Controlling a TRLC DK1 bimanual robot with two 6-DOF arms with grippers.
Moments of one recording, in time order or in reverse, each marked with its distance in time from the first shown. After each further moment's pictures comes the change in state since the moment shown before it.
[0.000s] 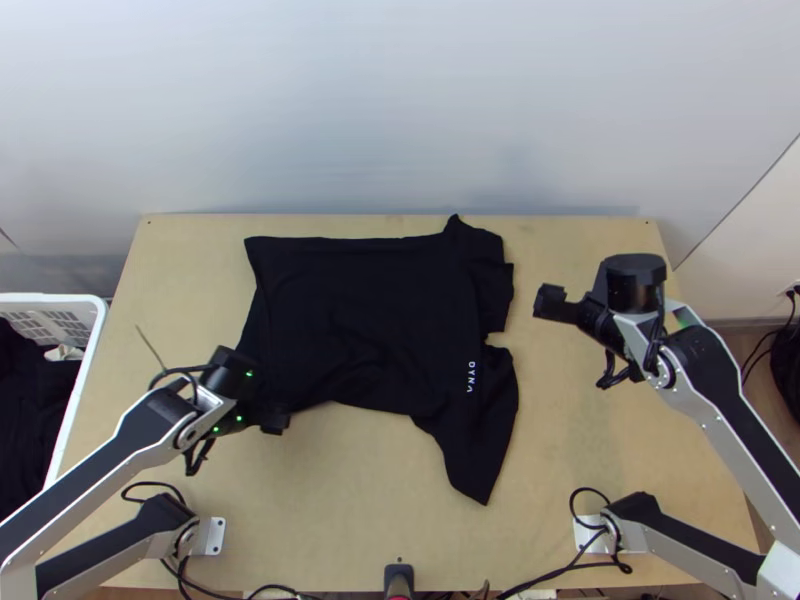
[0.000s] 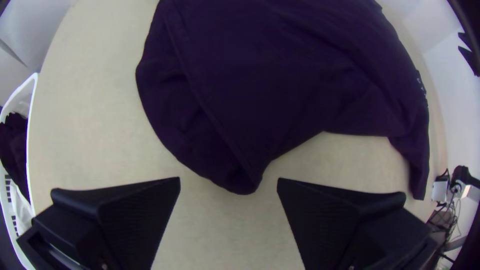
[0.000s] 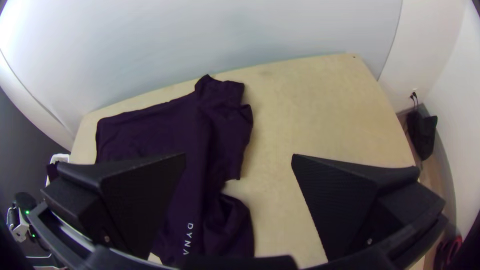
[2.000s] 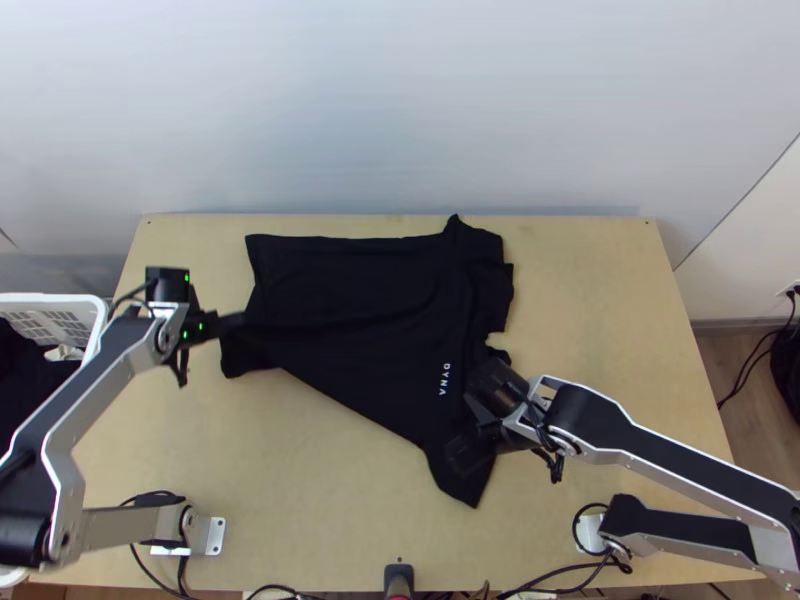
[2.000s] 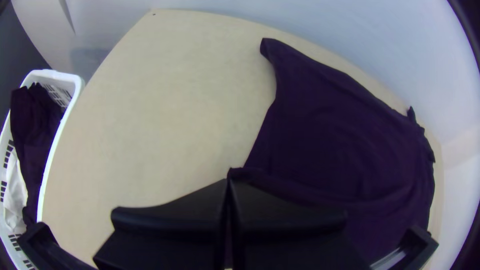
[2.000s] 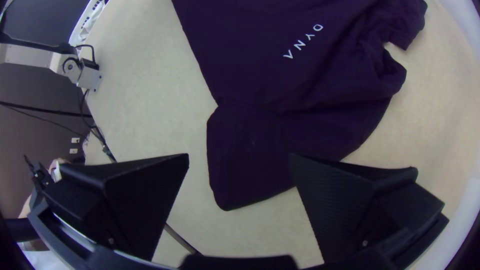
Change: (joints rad) left arm 0.518 0.386 0.262 0.329 0.009 0.089; right arm 0.609 0.094 -0.172 -0.181 -0.299 -0.041
